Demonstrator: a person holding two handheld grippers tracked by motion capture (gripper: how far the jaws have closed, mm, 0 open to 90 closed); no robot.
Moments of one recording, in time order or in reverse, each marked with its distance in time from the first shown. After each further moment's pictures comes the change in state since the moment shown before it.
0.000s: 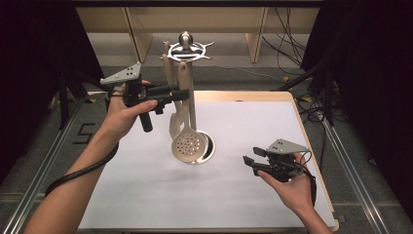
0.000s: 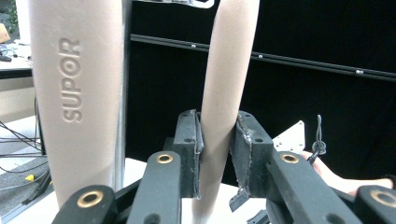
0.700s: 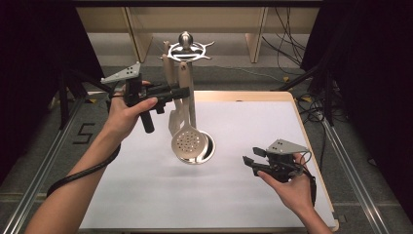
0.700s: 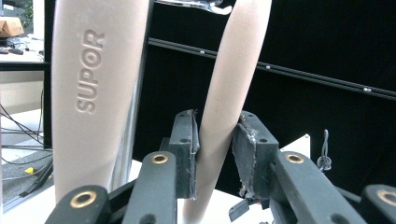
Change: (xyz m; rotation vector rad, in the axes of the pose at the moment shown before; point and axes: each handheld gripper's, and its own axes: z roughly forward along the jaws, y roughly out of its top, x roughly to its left) left arm 0.000 -0.002 0.001 -0.028 0.034 -0.066; right arm 0.000 0.000 0.000 0.004 -0.006 -0.020
